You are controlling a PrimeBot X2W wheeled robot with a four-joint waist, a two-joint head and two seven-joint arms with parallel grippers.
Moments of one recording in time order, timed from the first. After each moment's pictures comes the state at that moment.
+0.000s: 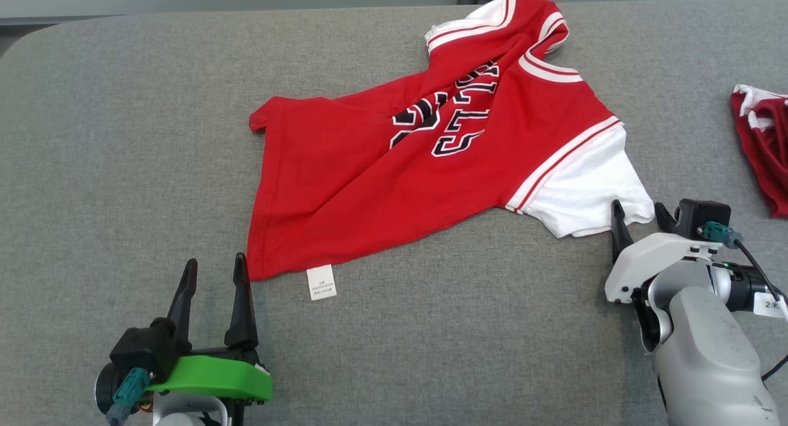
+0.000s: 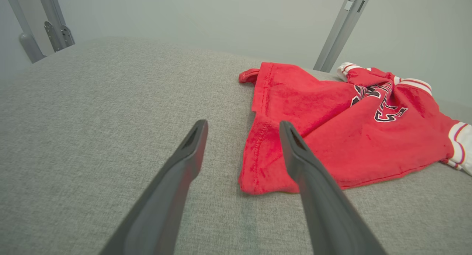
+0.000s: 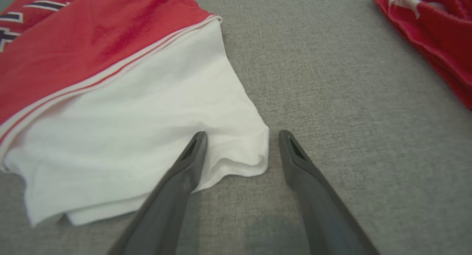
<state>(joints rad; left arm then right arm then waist) -0.05 0.05 -0.10 0.18 -0.32 -0.04 -0.26 -0.51 -0.05 -0.20 0.82 0.03 0.13 -0.13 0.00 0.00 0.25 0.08</state>
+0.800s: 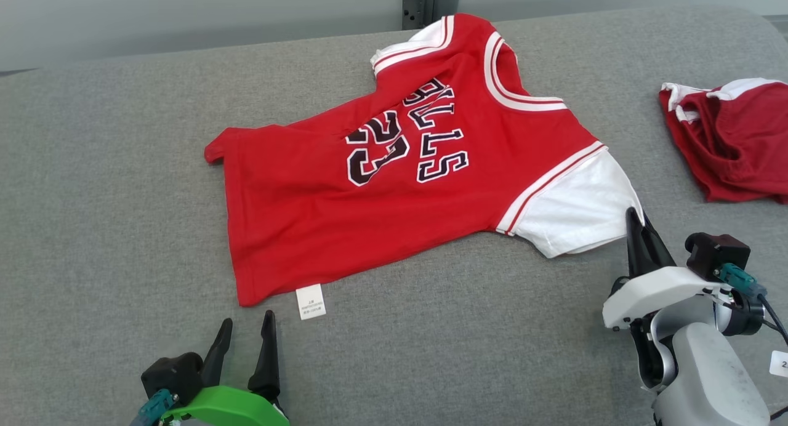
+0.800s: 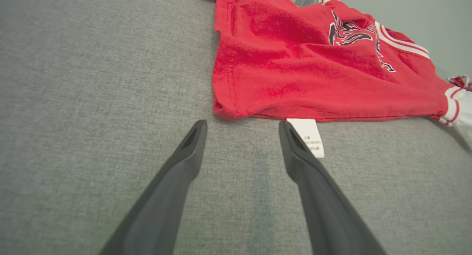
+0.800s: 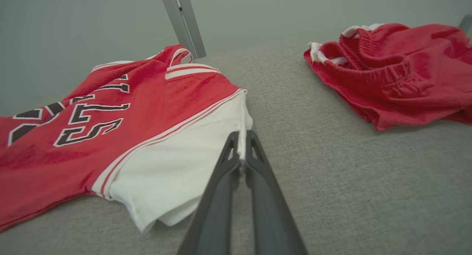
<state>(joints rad) 0.00 0.05 -0.15 0.30 -0.44 -0.06 -0.17 -0.31 -0.05 -0.10 0.52 0.20 0.13 -0.23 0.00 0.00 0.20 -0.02</state>
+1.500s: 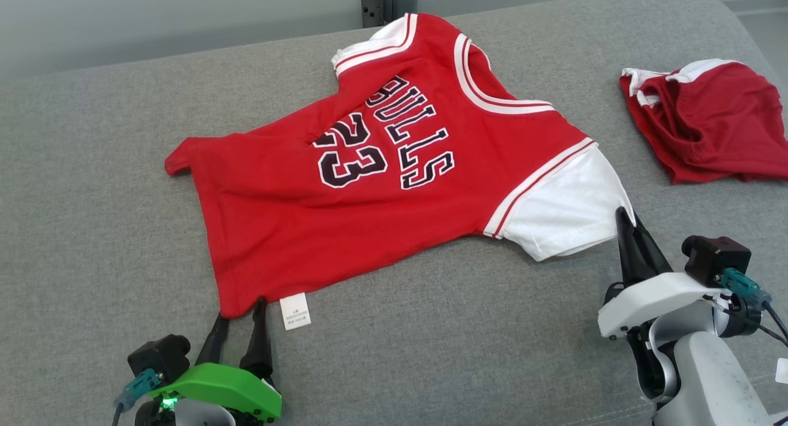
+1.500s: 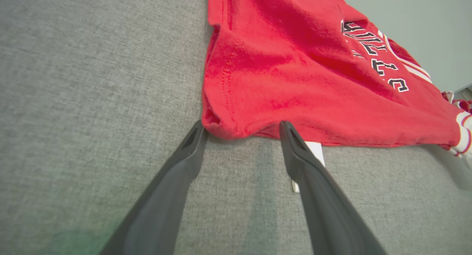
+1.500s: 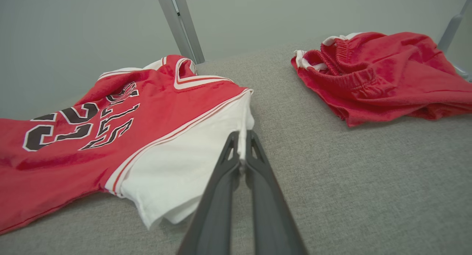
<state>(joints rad) -0.09 0.05 -0.14 0.41 -0.59 -0.06 -0.15 -0.22 -0.05 -0.05 0.31 0.23 0.13 -0.14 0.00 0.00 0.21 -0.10</state>
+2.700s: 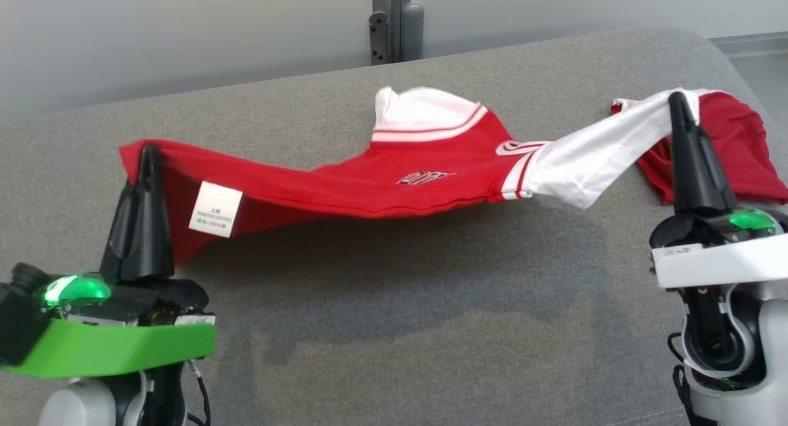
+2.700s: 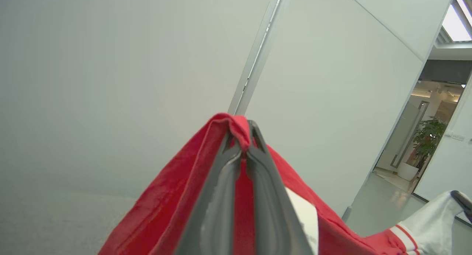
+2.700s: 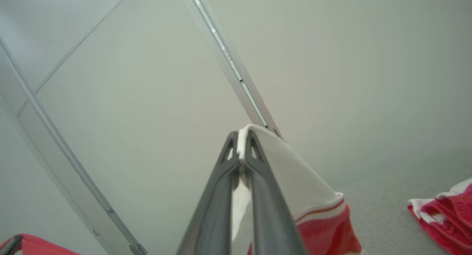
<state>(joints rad) -0.10 0.16 -0.10 -0.35 -0.63 -0.03 -0.09 -0.20 -0.06 -0.02 -0.28 0.64 0.13 -0.01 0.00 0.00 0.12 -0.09</state>
